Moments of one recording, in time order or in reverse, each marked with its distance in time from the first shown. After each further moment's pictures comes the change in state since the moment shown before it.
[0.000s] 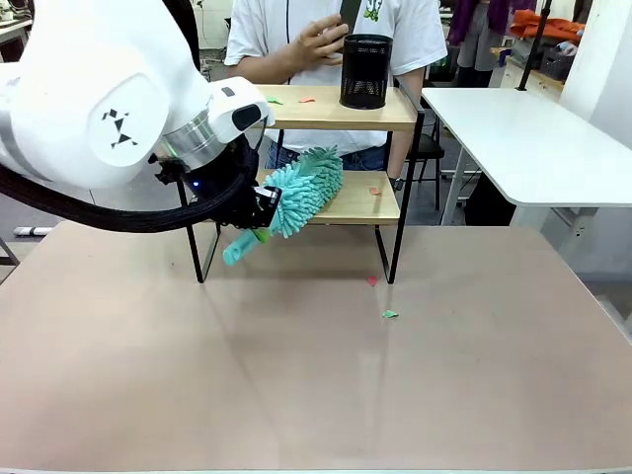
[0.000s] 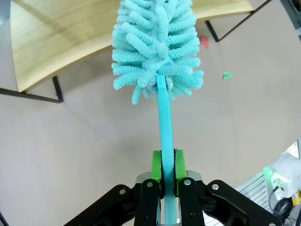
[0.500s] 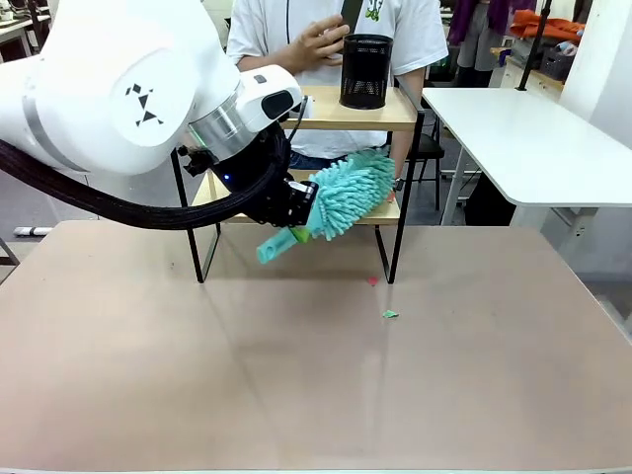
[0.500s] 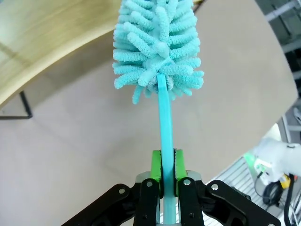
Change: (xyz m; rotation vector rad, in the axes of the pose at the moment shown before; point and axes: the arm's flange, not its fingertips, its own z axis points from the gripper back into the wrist) left arm 0.005 -0.041 0.006 -0.136 0.019 -0.099; right arm 0.000 0.000 0.000 0.000 0.000 0.000
